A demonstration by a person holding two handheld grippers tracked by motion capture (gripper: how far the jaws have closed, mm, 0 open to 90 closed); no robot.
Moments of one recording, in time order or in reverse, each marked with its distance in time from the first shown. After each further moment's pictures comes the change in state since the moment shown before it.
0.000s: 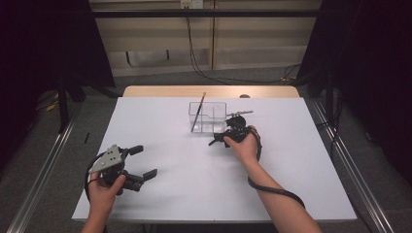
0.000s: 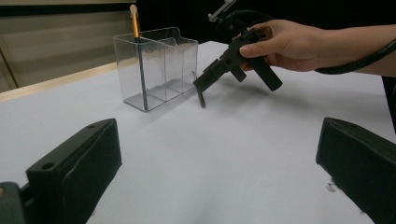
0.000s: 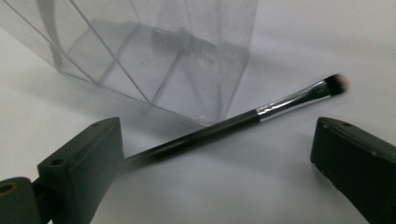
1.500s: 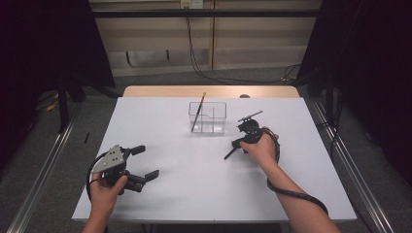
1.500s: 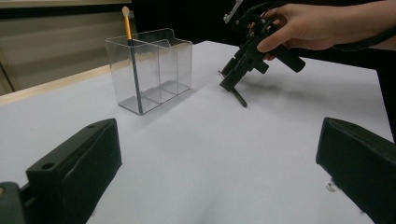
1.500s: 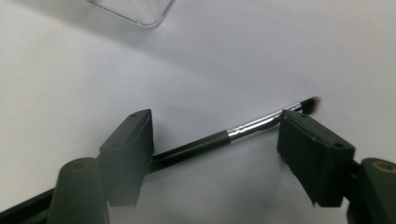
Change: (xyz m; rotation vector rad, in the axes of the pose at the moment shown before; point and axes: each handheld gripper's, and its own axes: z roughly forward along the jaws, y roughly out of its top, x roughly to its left) left arm -0.004 0.003 0.003 0.000 -0.014 0.014; right arm -0.030 -0.010 -0.037 0.213 -0.077 -0.122
